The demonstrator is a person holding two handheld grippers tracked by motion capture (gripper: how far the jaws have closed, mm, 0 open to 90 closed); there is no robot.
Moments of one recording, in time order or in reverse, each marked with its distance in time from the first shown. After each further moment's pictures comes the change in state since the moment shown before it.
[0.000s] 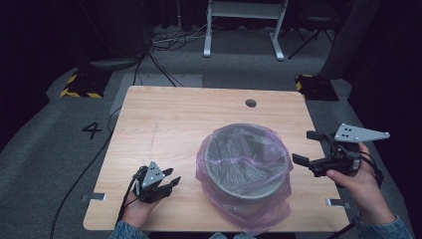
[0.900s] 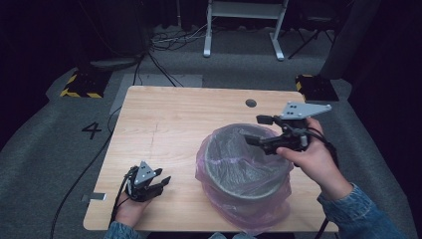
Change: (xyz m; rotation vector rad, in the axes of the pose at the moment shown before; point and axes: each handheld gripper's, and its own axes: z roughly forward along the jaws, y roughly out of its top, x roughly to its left) left arm 0.020 -0.018 0.000 0.051 0.053 -0.050; right arm 0.049 0.068 0.094 0.036 0.113 -0.076
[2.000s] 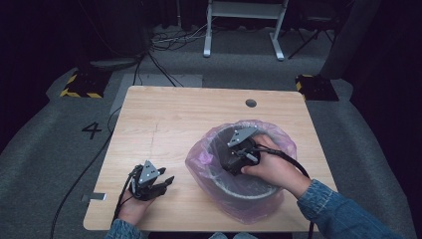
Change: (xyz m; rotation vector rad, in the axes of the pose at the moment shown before) left arm -0.004 0.004 0.008 0.006 -0.020 0.024; right arm 0.016 -0.064 0.109 0.472 -0.004 -0.110
